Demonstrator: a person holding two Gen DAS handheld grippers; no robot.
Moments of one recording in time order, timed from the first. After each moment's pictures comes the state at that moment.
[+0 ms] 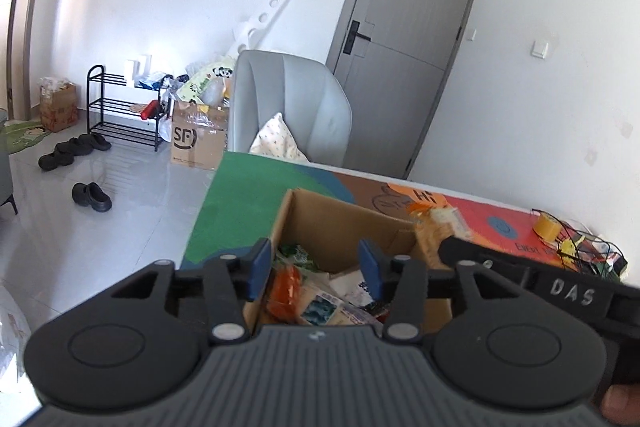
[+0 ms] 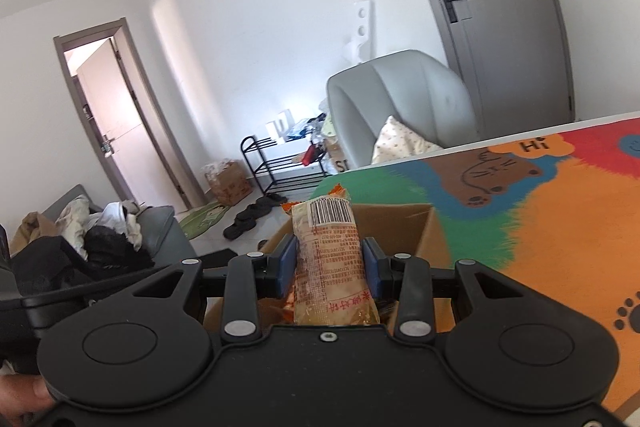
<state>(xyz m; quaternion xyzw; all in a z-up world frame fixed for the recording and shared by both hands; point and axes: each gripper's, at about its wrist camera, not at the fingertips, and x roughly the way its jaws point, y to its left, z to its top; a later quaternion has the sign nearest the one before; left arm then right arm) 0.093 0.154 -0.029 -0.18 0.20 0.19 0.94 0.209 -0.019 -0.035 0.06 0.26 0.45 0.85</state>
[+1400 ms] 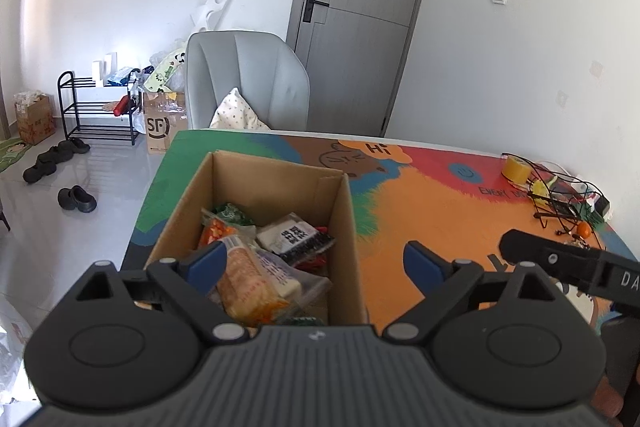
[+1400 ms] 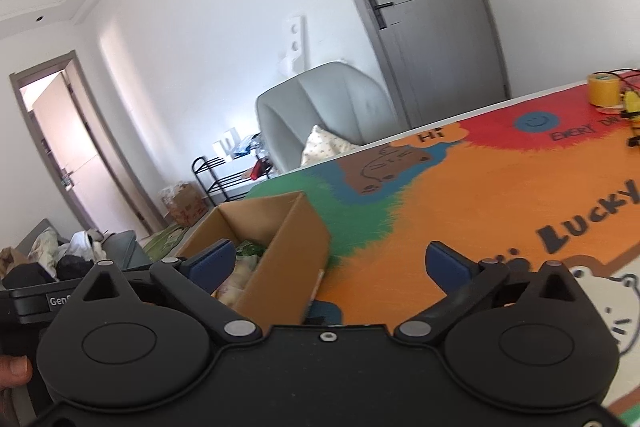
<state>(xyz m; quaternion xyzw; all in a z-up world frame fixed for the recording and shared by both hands) 0.100 0.076 -0.022 -0.13 0.26 0.14 0.95 0.204 -0.143 -0.038 0.10 0.27 0.36 0.89</state>
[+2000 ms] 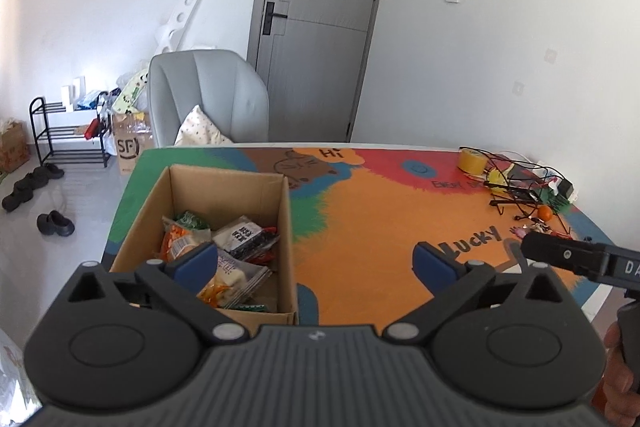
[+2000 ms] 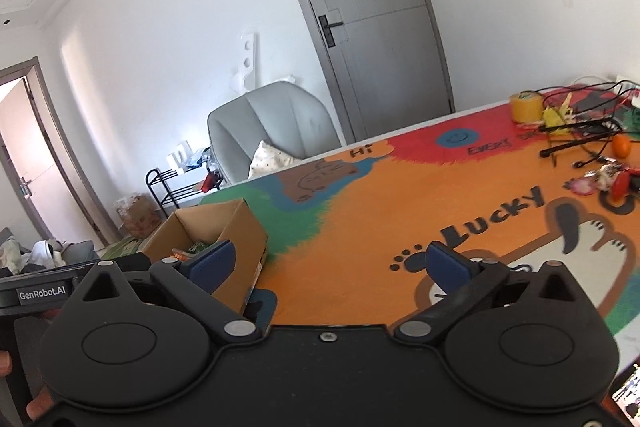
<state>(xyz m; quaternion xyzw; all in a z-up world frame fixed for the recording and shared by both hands) 0.077 0.029 -0.004 -0.10 0.24 0.09 0.96 0.169 -0.209 -0.018 0.09 0.26 0.29 0.92</state>
